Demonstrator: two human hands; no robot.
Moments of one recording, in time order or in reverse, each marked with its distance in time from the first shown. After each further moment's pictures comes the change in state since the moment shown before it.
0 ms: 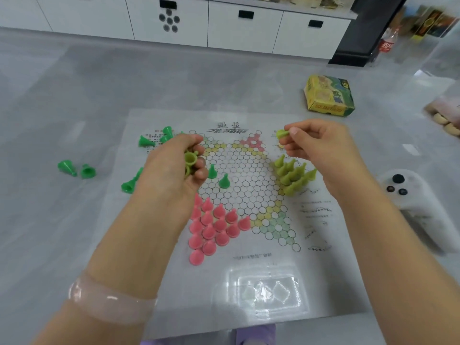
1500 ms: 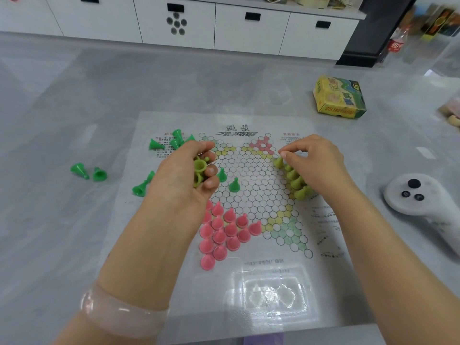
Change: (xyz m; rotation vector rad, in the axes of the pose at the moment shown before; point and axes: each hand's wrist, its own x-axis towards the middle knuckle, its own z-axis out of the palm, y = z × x) left_hand -0.002 0.000 -0.005 -0.033 -0.032 -0.050; right_hand 0.007 0.014 0.019 -0.673 -0.001 -0.061
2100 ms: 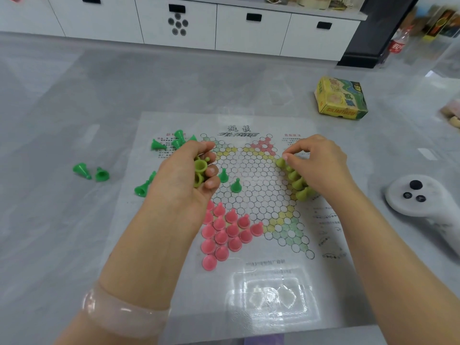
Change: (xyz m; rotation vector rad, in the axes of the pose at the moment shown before) left_hand -0.001 0.001 -0.001 -0.018 -0.008 -0.002; right_hand 0.000 0.001 0.000 -0.052 0.016 -0.023
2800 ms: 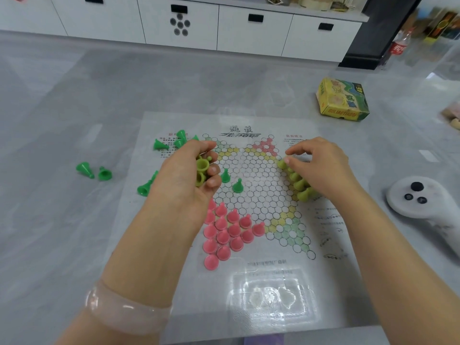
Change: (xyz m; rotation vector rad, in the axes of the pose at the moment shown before) left_hand 0.002 0.002 -0.002 -0.013 -0.014 -0.007; right_hand 0.001 0.004 -0.001 -0.039 -0.040 -0.005
